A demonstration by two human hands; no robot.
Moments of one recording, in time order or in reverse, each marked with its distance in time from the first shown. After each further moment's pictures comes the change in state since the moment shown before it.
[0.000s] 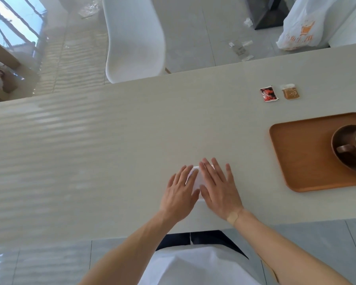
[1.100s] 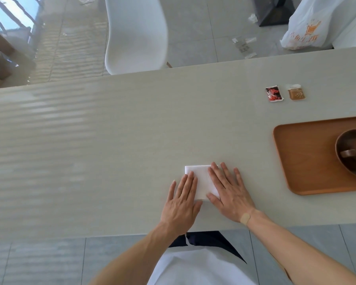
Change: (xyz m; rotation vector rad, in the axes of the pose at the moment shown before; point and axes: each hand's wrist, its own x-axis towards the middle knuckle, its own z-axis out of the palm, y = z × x) left_hand -0.028 -0.002 0.034 0.087 -0.130 -0.009; right_hand -0.012 0.036 0.013 -0.060 -0.232 -0.019
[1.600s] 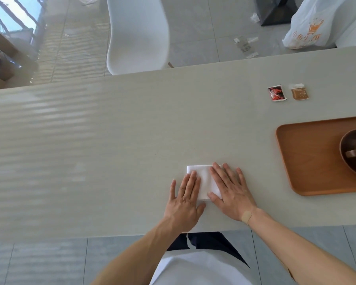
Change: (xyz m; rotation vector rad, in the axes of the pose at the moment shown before) left_hand 0.006 0.000 -0.002 0.054 -0.108 -0.015; right_hand 0.004 -0.003 -0.005 0.030 -0.022 0.044
